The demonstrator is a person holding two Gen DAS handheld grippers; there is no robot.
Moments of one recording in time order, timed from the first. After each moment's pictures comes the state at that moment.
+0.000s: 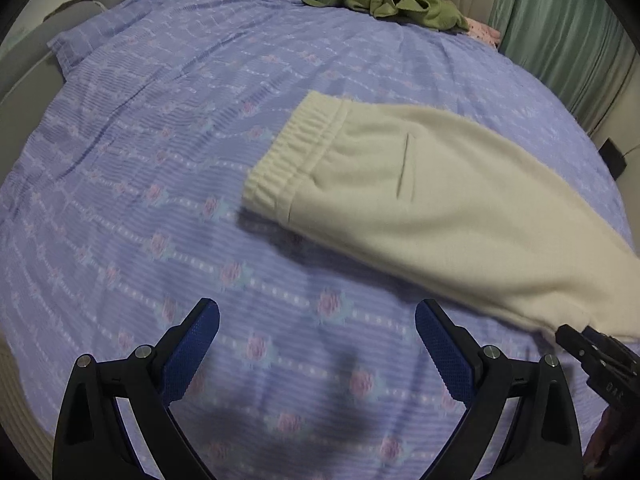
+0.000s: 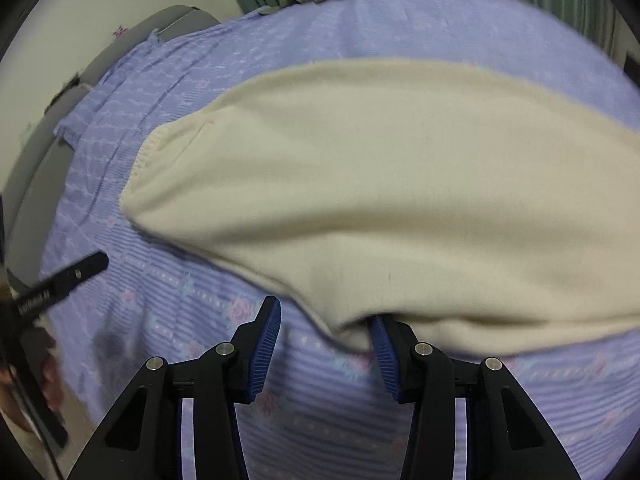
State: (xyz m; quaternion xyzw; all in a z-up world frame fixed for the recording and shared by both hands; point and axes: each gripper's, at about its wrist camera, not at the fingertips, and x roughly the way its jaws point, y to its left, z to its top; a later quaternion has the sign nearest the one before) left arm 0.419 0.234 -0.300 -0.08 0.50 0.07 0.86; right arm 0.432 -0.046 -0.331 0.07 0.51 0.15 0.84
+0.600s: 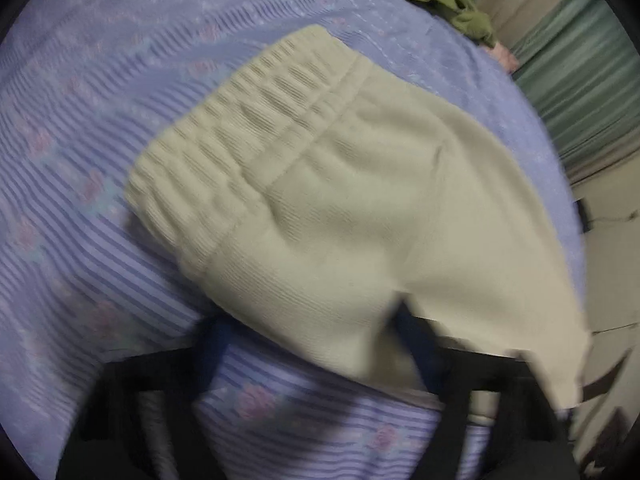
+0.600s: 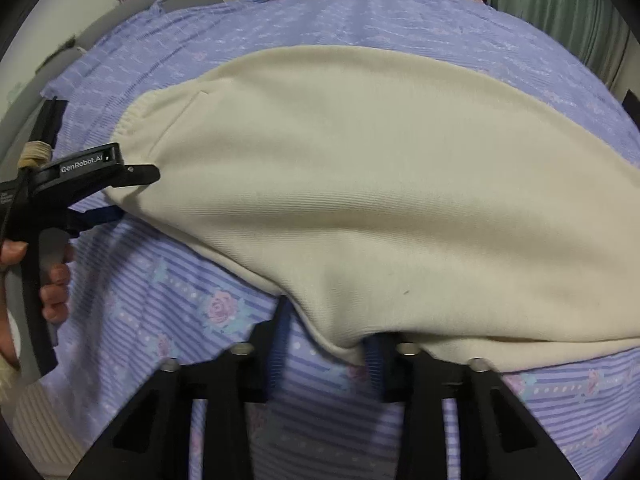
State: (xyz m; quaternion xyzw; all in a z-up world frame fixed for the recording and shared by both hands) left arm 0.498 0.256 -0.370 -0.26 0.54 0.01 0.80; right arm 0.437 -0.025 -0.352 0.00 0.53 0.12 0.84
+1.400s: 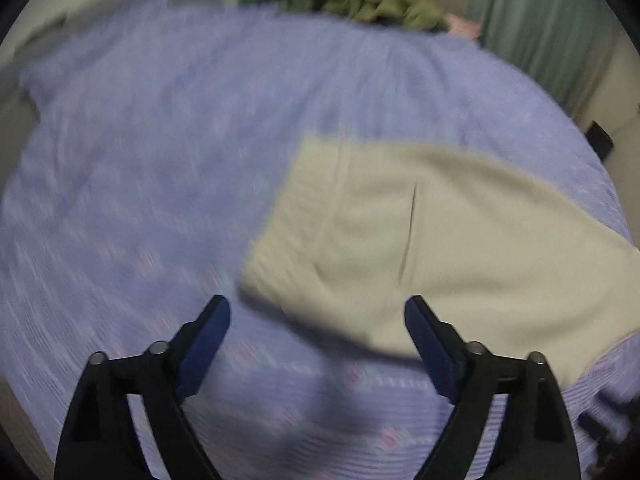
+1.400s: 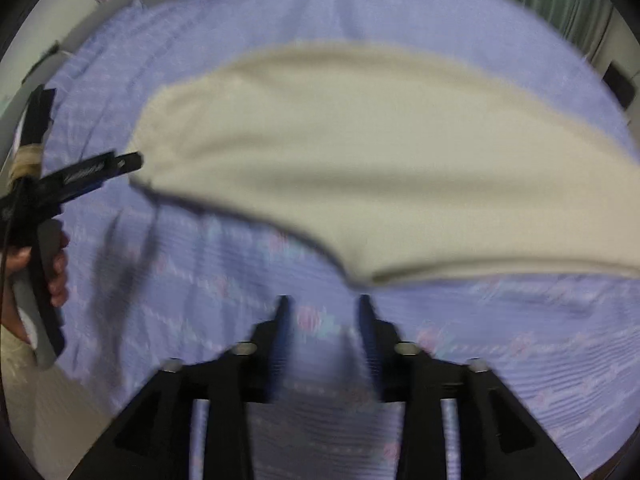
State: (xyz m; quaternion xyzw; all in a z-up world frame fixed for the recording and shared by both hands) left arm 0.475 0.260 -0.275 -0.02 0.48 0.03 0.87; right arm 0.389 -0.009 -0.285 0.02 0.55 0.08 0.83
